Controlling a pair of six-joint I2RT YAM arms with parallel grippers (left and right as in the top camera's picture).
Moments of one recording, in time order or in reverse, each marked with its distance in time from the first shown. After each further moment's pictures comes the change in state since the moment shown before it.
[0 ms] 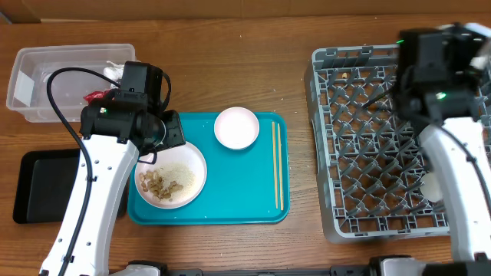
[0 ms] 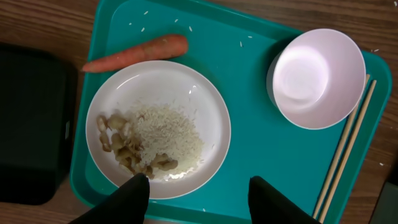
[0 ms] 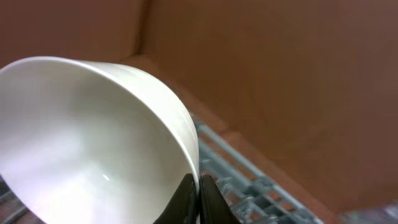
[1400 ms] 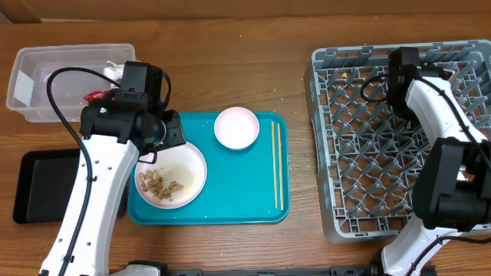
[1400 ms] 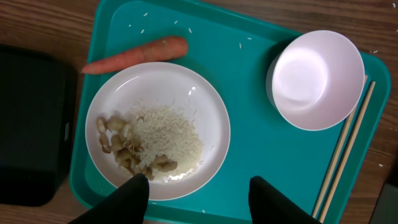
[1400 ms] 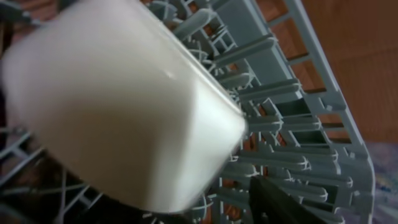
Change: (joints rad) left arm 0.000 0.001 0.000 0.003 0.000 0.000; right arm -0.133 0.453 0.000 -0.203 -0.246 0.119
